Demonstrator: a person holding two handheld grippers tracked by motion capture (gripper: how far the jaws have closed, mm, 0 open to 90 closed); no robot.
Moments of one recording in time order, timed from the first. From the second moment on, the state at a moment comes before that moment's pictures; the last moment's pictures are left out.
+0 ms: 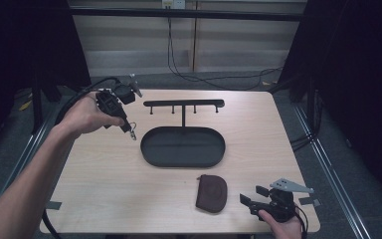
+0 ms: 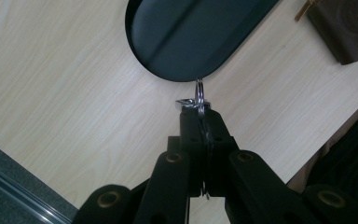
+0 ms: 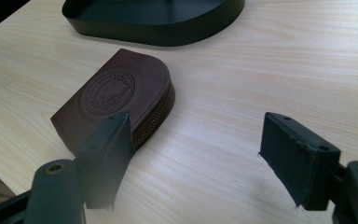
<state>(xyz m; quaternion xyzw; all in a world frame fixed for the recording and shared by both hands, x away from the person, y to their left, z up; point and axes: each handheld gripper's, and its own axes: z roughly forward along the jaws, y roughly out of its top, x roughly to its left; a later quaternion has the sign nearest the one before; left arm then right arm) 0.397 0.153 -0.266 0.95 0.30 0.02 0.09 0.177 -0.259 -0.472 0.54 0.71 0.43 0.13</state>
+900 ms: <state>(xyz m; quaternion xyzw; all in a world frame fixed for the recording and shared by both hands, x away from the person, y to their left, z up) 0.432 0.106 -0.248 0.94 0.33 0.02 0.06 0.176 -0.259 -0.472 0.54 0.71 0.43 0.13</state>
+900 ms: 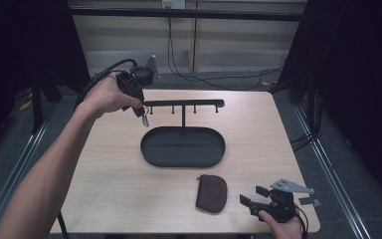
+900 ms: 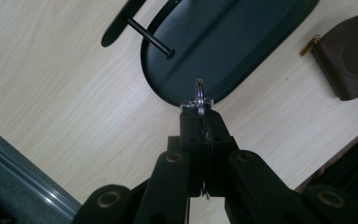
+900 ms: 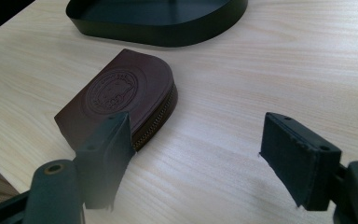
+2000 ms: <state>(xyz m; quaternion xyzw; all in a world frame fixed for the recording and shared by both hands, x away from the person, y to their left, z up) 0.473 0.089 -0.259 0.92 0.40 0.03 0.06 0.175 -0.258 -0.471 0.53 0.71 0.44 0.13</state>
